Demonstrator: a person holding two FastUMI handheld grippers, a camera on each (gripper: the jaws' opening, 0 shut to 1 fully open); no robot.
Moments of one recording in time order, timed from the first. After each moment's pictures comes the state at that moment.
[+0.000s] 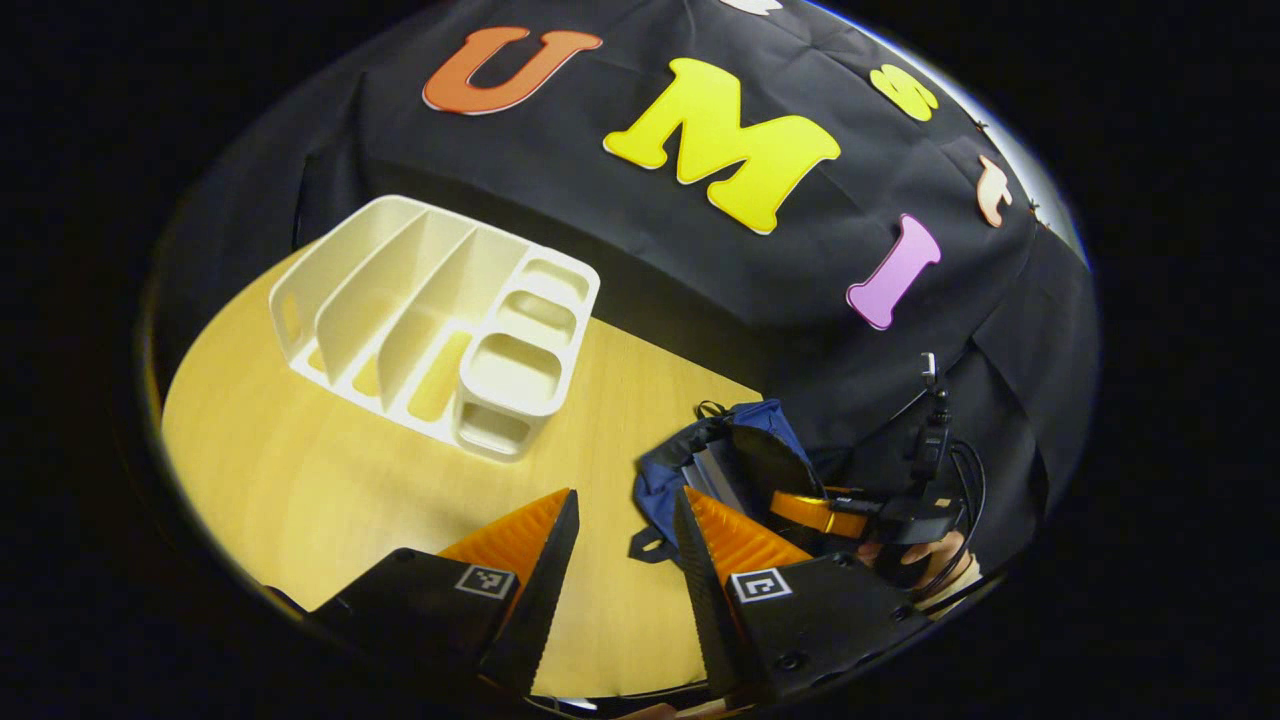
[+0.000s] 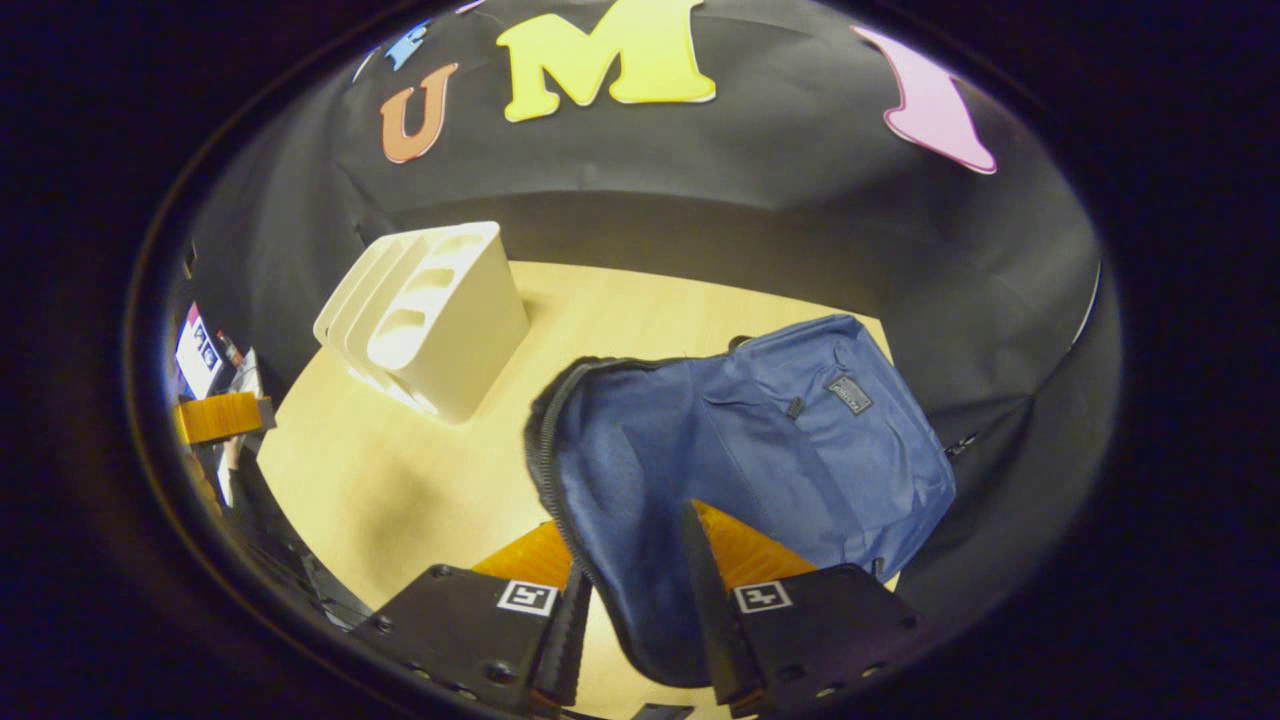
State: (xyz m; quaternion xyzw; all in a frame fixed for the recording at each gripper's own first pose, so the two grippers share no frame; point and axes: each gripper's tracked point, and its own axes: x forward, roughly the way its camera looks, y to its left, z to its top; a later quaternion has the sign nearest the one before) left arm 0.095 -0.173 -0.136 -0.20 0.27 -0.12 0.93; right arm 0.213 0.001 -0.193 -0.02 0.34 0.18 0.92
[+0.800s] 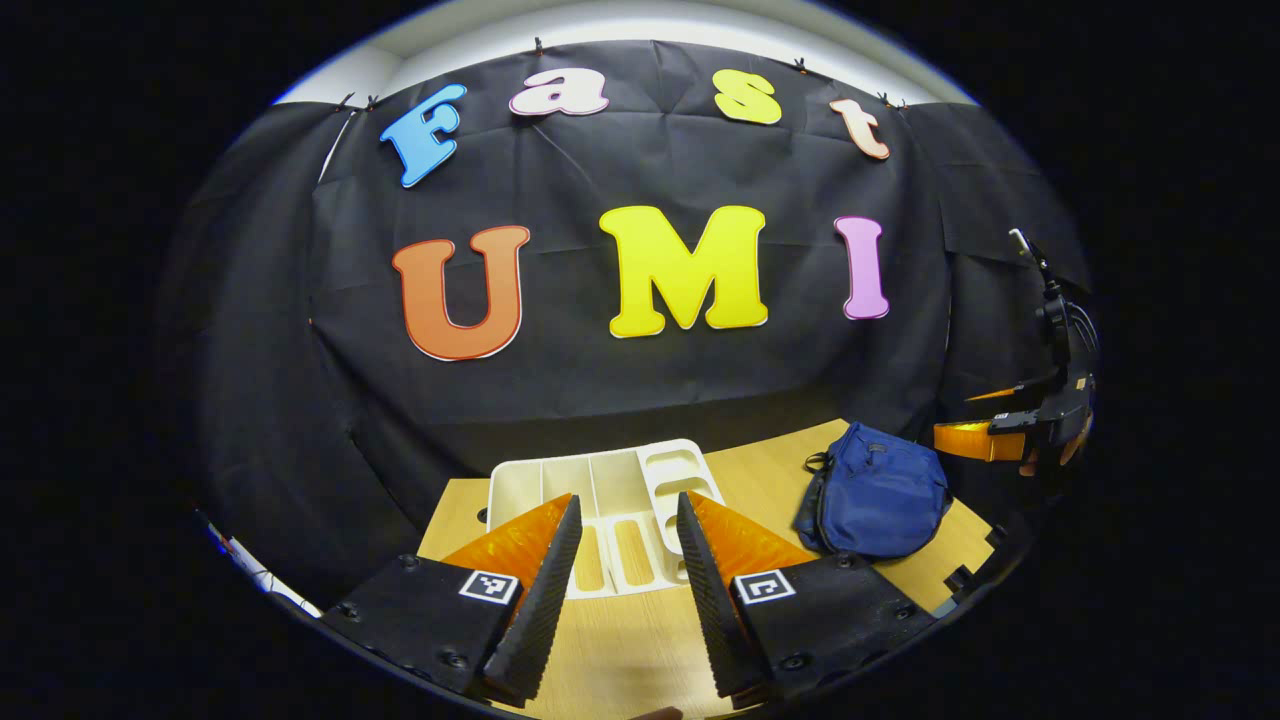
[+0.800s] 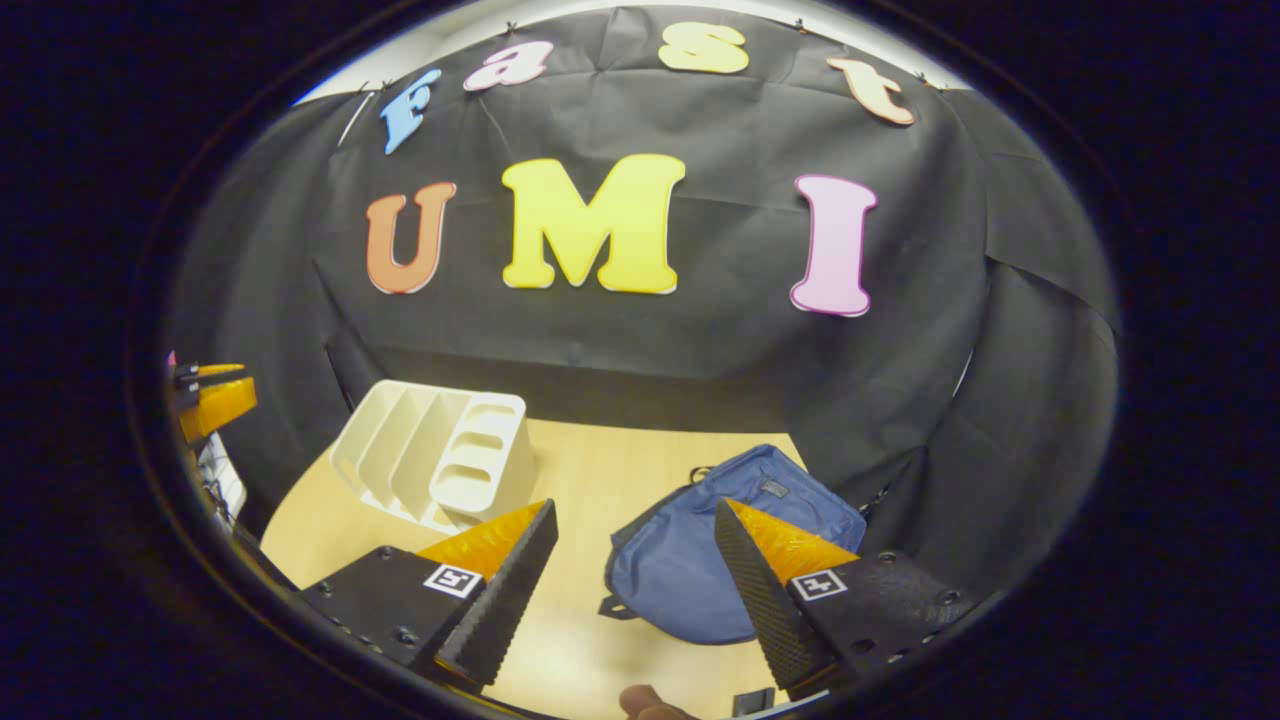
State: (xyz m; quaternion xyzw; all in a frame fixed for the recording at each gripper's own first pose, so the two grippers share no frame) left arm 0.088 -0.026 -0.003 0.03 0.09 -0.10 0.99; right arm 0.103 0.054 -0.018 0.04 0.15 0.06 0.99
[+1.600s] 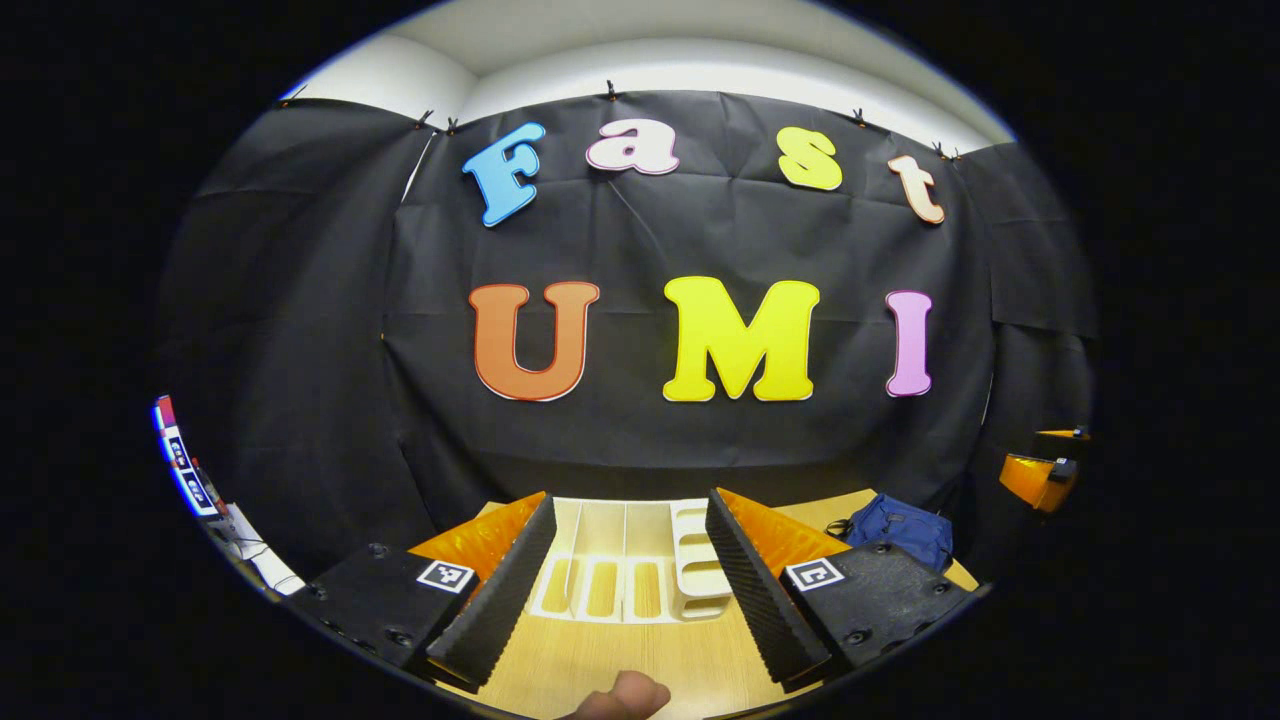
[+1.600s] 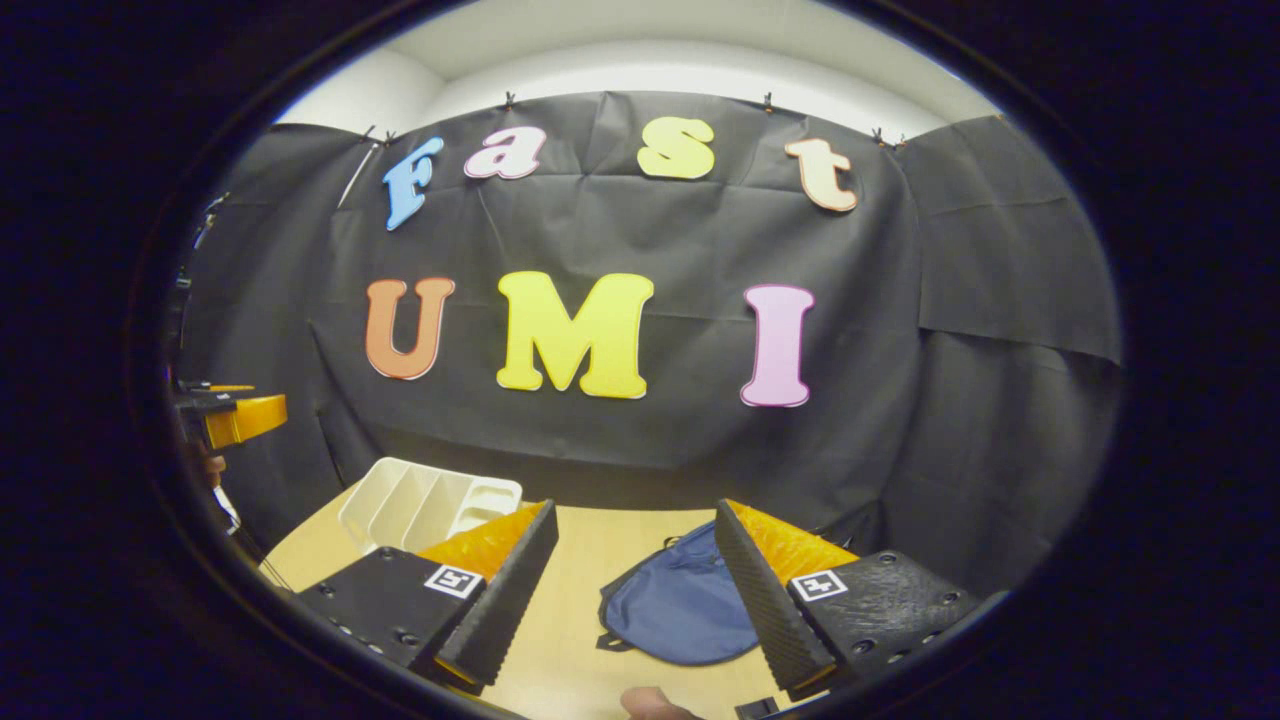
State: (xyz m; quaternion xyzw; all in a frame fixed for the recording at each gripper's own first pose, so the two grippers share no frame) left arm 0.067 -0.007 0.050 0.00 0.00 0.00 1.00; right arm 0.020 0.032 0.040 0.04 0.01 0.01 1.00
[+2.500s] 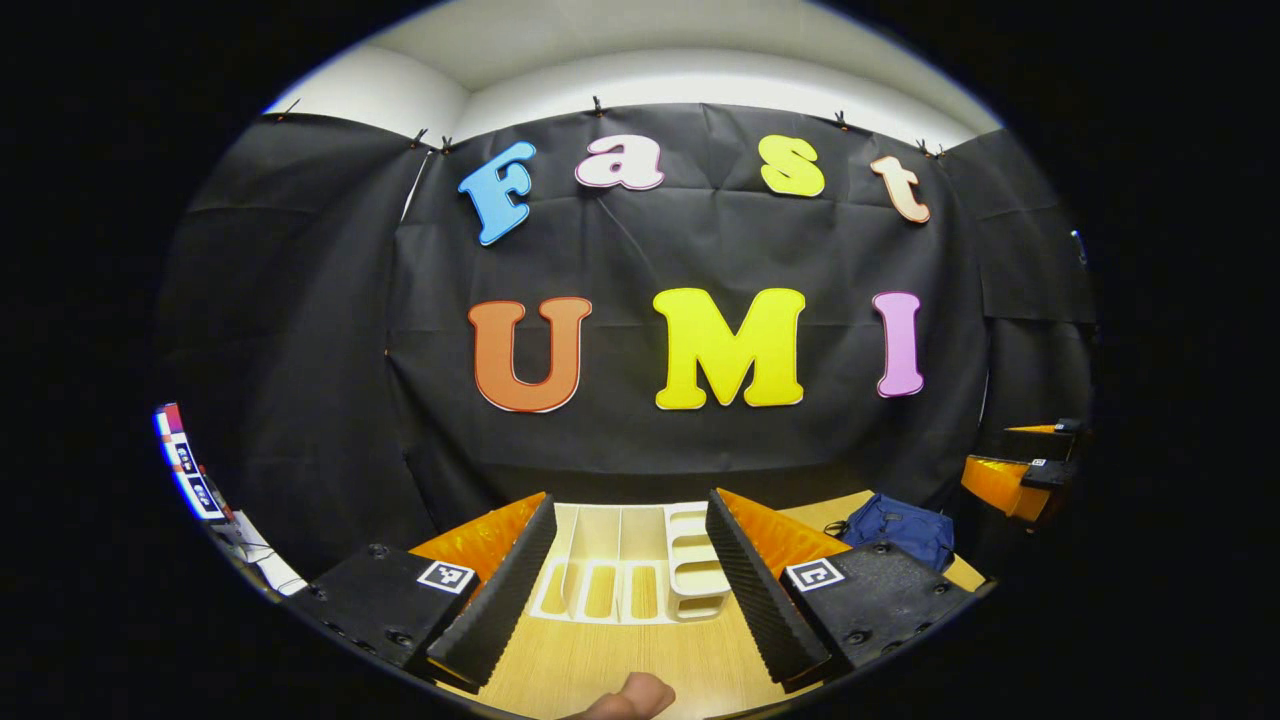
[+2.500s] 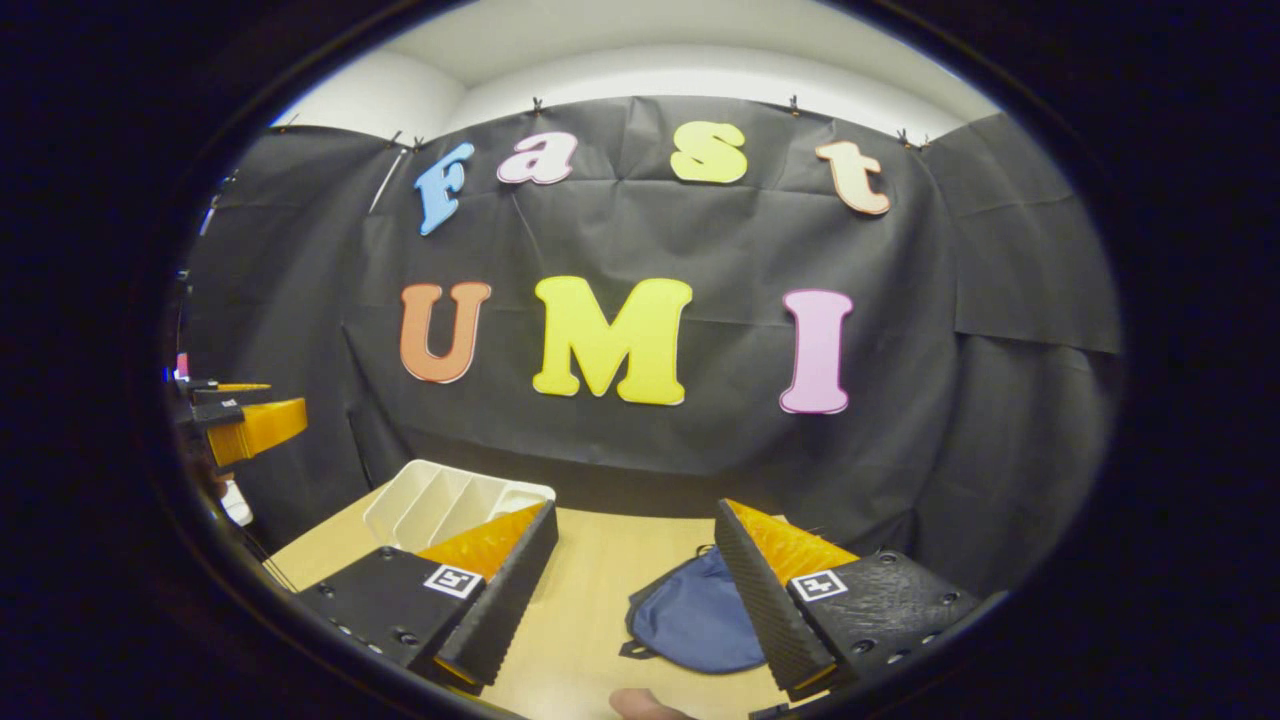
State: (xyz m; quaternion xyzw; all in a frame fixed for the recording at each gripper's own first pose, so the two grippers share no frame) left arm 0.052 -0.021 0.041 0.01 -0.02 -0.01 1.00; right arm 0.036 0.072 0.046 0.03 0.00 0.07 1.00
